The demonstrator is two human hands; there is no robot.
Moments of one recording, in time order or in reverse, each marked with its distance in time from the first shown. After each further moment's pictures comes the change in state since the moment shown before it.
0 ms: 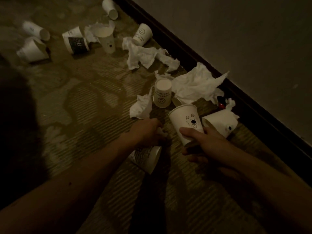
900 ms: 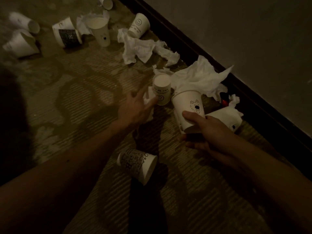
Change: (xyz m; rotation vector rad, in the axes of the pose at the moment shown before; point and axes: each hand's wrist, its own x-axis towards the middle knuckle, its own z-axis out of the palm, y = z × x) left_hand 0.038 -0.025 -0.019 -0.216 0.382 -0.261; right_hand 0.032 -0.015 0.000 0.157 0.014 -0.032
